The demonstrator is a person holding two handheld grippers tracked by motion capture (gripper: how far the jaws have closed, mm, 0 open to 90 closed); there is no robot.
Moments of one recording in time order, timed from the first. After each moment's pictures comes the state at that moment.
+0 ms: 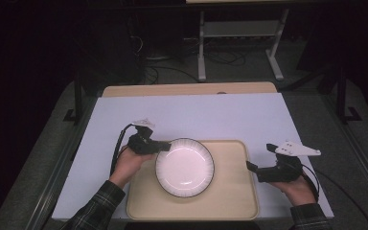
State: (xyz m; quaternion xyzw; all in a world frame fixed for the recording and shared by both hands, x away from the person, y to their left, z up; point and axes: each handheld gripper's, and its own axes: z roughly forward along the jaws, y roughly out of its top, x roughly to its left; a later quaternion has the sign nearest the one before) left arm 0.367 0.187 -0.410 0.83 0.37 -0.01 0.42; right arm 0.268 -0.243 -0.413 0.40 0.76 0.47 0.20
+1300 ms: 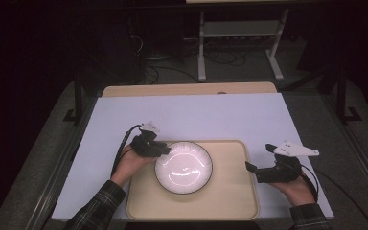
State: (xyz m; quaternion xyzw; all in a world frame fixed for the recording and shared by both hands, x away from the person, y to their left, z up) left arm 0.374 0.185 -0.427 0.86 0.34 0.05 0.37; right arm 0.268 -0.241 -0.414 0.40 0.76 0.47 0.20
